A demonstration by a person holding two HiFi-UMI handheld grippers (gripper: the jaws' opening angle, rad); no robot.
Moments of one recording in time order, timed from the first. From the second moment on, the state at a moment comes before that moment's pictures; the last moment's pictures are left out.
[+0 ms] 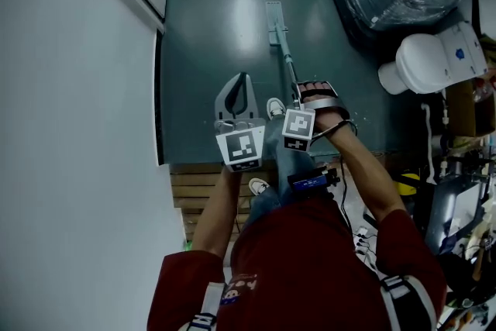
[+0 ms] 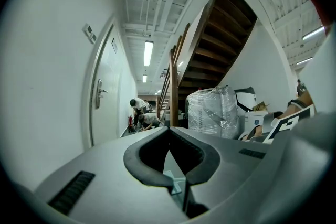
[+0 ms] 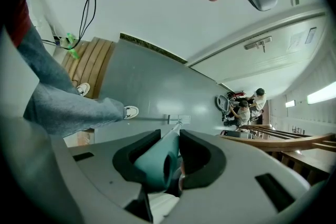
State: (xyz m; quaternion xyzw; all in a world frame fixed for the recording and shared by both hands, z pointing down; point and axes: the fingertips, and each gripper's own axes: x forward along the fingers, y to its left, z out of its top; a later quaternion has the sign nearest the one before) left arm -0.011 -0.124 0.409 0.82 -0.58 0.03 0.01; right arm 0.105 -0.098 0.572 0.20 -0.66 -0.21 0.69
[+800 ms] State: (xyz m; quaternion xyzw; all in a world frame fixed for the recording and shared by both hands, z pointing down) left arm -0.028 -0.022 0.418 0.81 -0.58 0.03 0.04; right arm 0.095 0.040 0.531 0.20 -0.67 -0.17 0.69
